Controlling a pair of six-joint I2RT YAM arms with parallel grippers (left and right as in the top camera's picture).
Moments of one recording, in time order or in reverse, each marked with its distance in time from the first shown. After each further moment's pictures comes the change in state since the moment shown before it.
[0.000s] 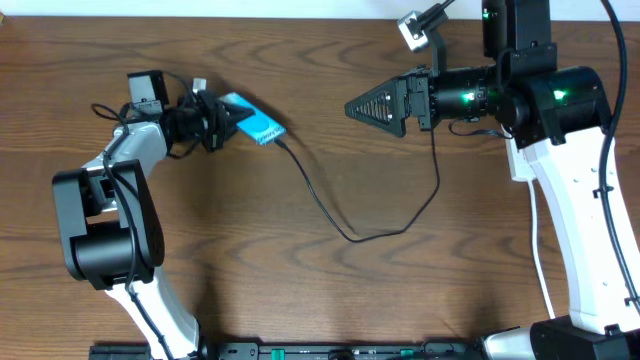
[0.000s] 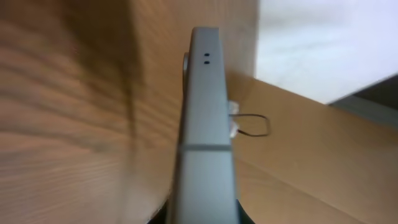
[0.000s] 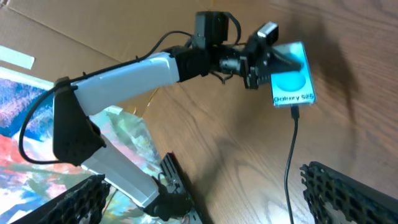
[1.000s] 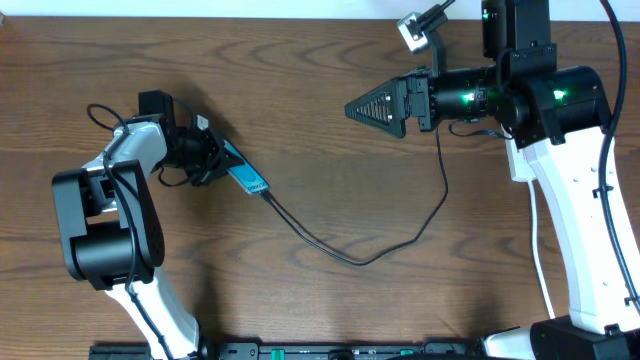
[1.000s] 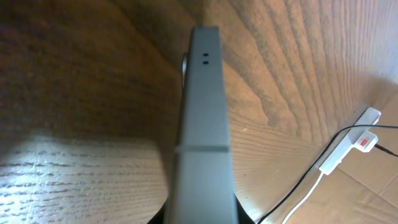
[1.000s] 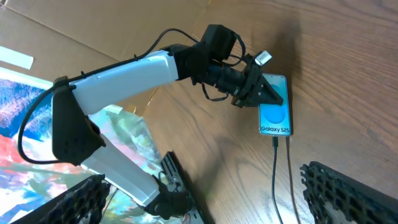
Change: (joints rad) left arm 0.000 0.000 0.000 -0.447 -0.373 0.409; right arm 0.000 0.000 0.000 -0.010 0.002 0.000
